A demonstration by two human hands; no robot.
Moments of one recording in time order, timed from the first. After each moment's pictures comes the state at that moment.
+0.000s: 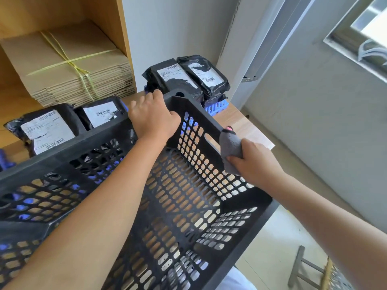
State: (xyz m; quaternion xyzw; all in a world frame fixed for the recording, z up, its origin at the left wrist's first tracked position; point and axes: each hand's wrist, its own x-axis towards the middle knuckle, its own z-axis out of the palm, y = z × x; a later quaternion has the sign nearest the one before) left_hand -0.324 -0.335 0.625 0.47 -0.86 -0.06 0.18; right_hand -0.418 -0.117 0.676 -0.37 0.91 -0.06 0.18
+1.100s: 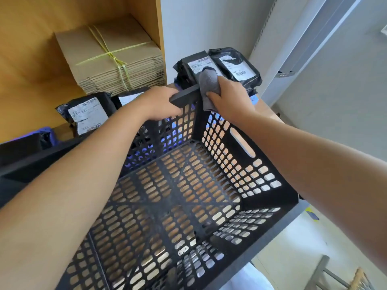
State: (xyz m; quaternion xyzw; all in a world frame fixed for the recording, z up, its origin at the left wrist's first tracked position) left_hand -0.269 -0.388 0.666 0.35 -0.88 -0.31 -0.06; right_hand -0.443 -0.268 0.654 -0.51 0.83 -0.21 0.07
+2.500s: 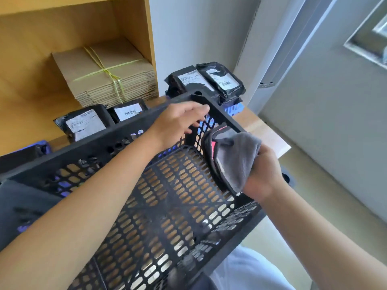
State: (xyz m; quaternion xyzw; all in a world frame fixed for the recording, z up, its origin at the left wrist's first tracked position) left_hand -0.246 -0.291 0.690 0.23 -0.77 -0.57 0.14; right_hand -0.349 -0.103 0.681 0.10 0.35 -0.75 0.55
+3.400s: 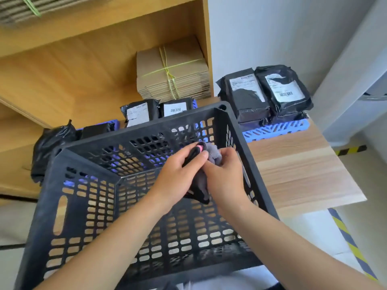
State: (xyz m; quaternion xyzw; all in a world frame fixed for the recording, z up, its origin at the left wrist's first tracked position) left_hand -0.278 -0.191 0.690 0.54 -0.59 -0.54 0.26; right_hand -0.378 -0.161 0.661 -0.22 0.66 -0.53 0.49
